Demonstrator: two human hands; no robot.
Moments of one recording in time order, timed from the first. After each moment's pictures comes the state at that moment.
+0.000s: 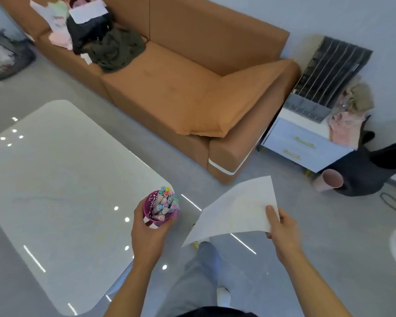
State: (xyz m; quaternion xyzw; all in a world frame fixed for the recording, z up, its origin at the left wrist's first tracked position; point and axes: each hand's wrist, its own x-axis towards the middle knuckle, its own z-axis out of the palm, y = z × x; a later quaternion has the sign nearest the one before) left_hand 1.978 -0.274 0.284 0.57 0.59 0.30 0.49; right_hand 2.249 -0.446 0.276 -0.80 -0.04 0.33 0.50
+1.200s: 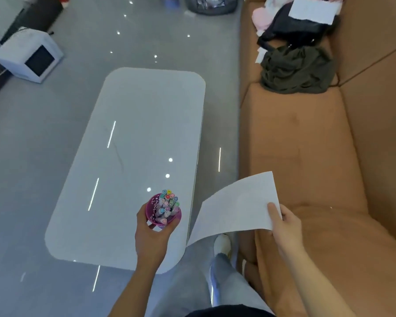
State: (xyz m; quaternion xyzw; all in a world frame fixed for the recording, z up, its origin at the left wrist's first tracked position) left_hand 2.084 0.031 0.276 0.17 0.80 0.48 0.32; right_hand 2.363 0.178 0.281 -0.68 -0.38 0.55 0.29
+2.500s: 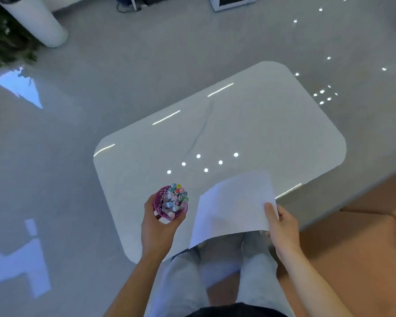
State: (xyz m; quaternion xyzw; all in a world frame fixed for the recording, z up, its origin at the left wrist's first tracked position) left_hand 2.004 0.161 0.245 -0.22 0.83 0.51 0.10; right_hand 2.050 0.456 0.228 -0.43 -0.69 0.57 -0.06
